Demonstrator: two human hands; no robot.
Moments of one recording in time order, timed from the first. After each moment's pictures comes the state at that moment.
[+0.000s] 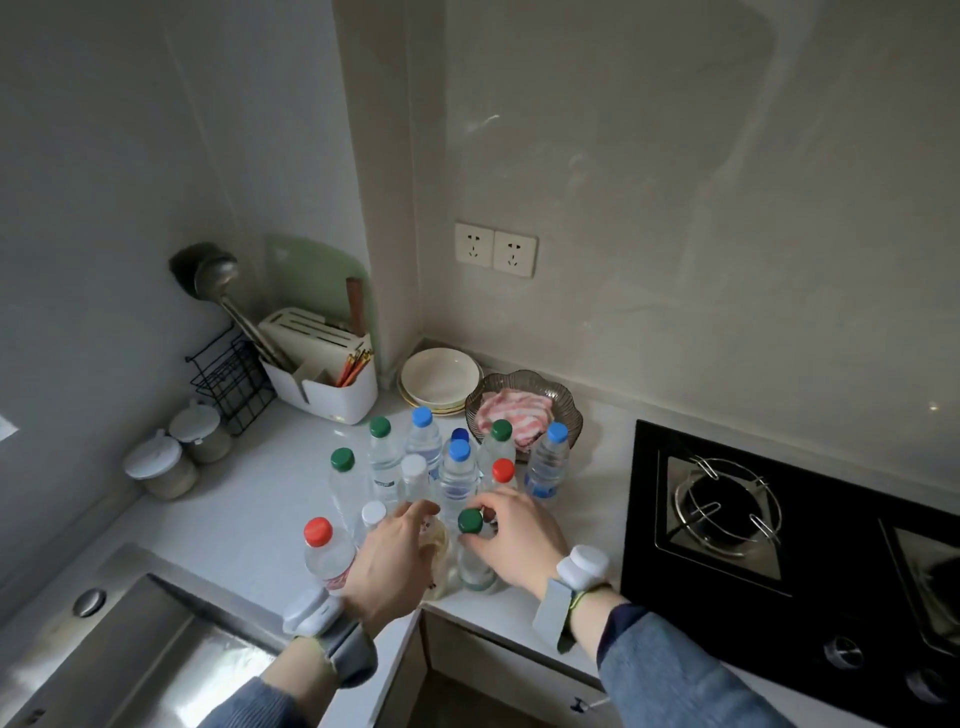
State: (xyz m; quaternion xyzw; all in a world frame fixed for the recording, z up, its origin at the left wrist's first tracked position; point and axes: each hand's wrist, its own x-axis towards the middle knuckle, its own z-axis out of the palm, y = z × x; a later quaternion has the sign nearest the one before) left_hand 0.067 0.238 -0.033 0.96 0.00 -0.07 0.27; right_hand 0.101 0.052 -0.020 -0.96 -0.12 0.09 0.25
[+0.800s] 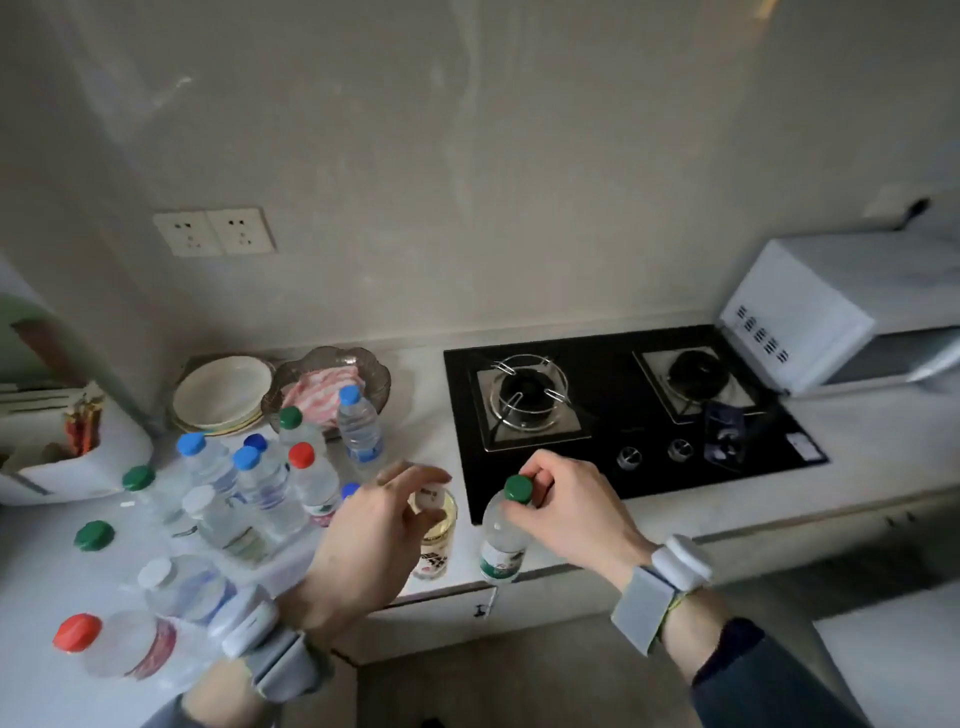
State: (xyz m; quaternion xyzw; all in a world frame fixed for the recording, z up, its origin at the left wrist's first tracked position) left_hand 0.034 0.086 0.038 0.89 -0.32 -0.07 0.32; right_hand -0.054 -0.141 0.034 -0.92 0.19 -0.02 0.34
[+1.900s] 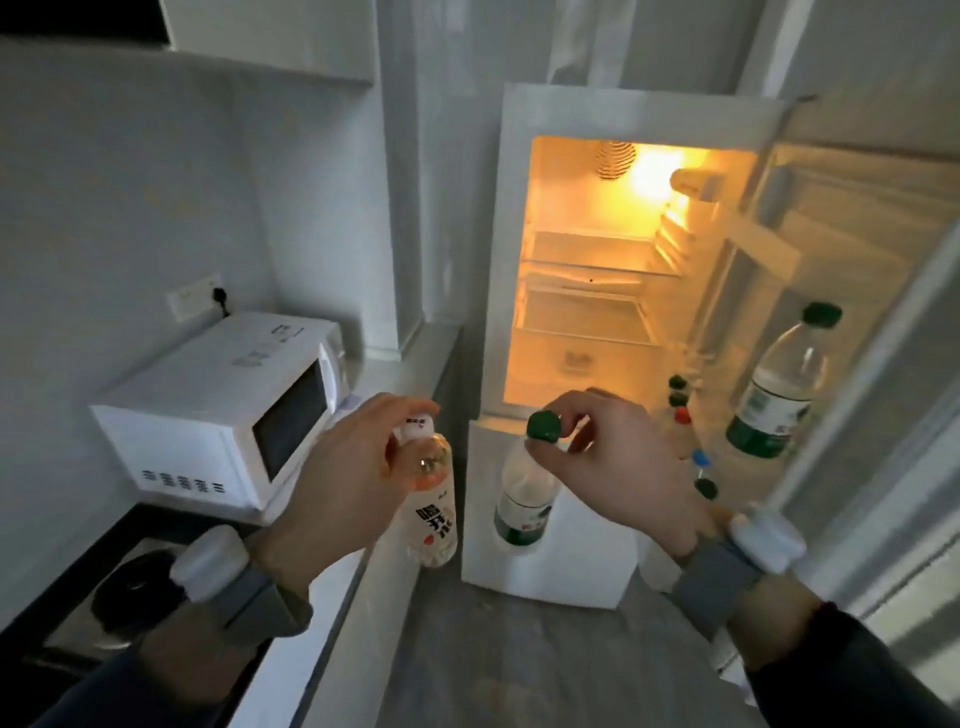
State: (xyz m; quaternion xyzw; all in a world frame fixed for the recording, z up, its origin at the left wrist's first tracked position) left_hand -0.208 -0.478 0.177 0.50 -0.78 -0.11 0.36; right_hand -0.472 -0.451 0.206 -0.71 0.62 -0.33 0.08
